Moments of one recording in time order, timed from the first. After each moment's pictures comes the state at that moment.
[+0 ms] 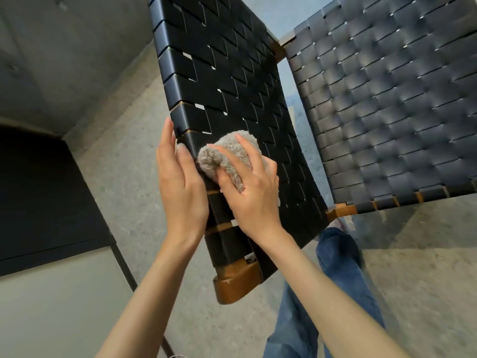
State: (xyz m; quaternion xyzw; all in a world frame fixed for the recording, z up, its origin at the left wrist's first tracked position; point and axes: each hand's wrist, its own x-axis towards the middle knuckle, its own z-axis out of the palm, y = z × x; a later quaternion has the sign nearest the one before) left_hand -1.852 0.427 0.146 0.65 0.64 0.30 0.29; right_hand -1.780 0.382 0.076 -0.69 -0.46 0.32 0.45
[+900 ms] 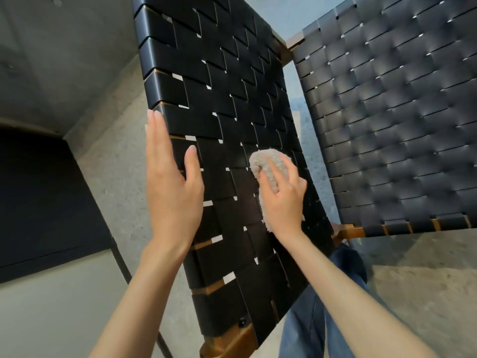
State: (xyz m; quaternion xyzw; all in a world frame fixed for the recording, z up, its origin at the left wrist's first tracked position) left_hand -1.828 0.481 0.141 0.70 0.65 0.19 0.21; right_hand -1.738 0.415 -0.015 -0.75 -0.32 0.38 0.44
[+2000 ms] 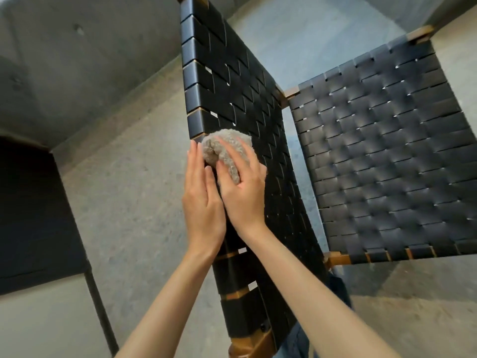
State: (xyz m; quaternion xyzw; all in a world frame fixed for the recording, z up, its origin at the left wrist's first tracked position) left_hand -1.839 0.485 0.139 0.63 0.63 0.32 0.34; right_hand -1.783 0.483 0.109 -0.66 -0.35 0.38 0.55
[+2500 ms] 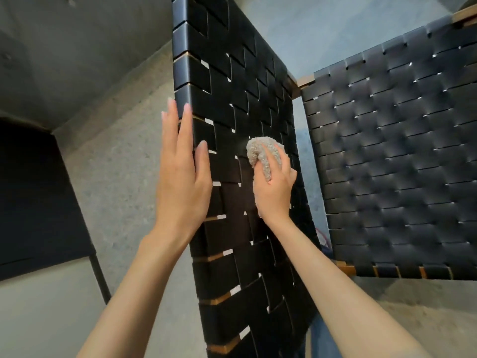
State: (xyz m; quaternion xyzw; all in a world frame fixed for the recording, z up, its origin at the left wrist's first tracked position) left_hand -1.832 0.557 0.146 0.74 0.62 0.18 0.22; right_hand -1.736 0.522 -0.003 -0.74 -0.33 0.36 0.46
